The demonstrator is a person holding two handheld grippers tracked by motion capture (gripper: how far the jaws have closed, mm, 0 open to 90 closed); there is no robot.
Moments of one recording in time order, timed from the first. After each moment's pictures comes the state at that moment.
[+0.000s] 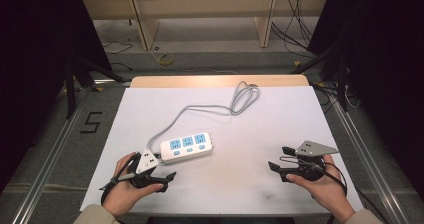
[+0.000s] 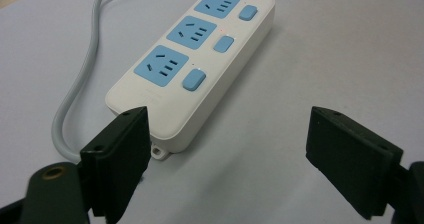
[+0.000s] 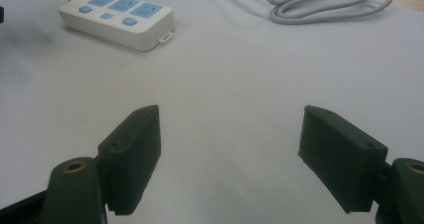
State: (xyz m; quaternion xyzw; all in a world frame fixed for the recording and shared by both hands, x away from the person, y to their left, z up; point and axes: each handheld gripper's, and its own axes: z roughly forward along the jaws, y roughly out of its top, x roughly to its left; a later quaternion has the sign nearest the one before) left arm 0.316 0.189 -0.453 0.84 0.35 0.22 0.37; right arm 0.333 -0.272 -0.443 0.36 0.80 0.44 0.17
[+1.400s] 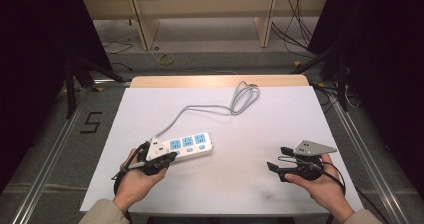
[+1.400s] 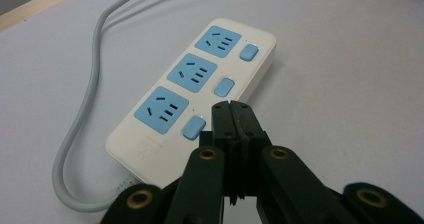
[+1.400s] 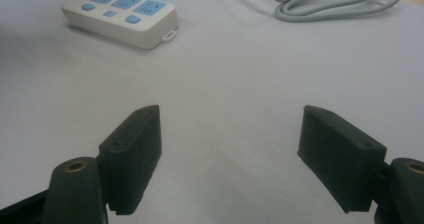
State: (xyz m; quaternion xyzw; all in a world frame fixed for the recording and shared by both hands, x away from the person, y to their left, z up) left arm 0.337 0.166 -0.434 0.83 0.35 0.22 0.37; right arm 0.335 -0.269 -0.444 0.36 0.81 0.44 0.16
